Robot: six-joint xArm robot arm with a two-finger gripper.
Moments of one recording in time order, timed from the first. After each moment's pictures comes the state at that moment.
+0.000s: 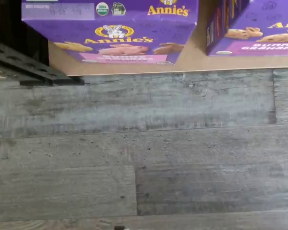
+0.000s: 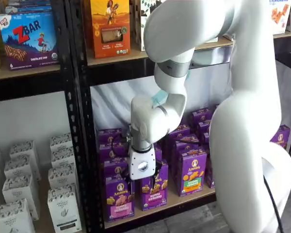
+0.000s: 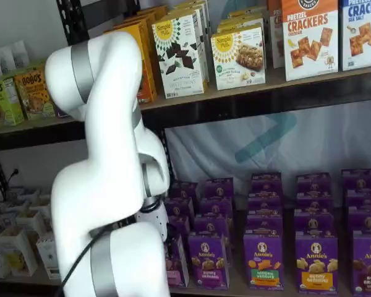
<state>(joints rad) 0.43 0.39 -0.73 0.03 0.32 0.40</state>
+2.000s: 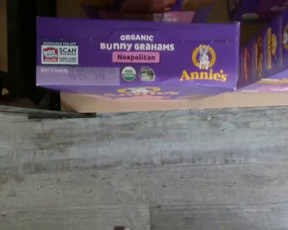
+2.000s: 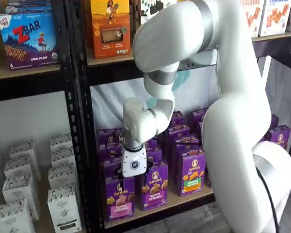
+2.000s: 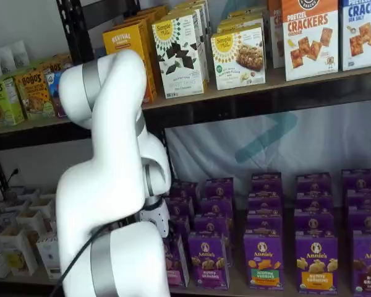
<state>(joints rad) 0.42 0.59 -0.96 0.05 0.34 0.38</state>
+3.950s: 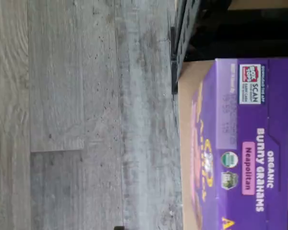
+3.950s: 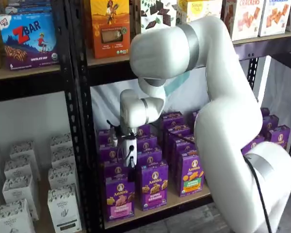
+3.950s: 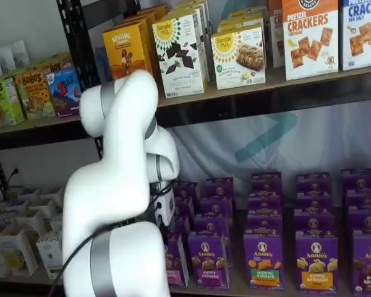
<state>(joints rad) 0.35 0.81 -1.36 0.13 0.57 -1.32</state>
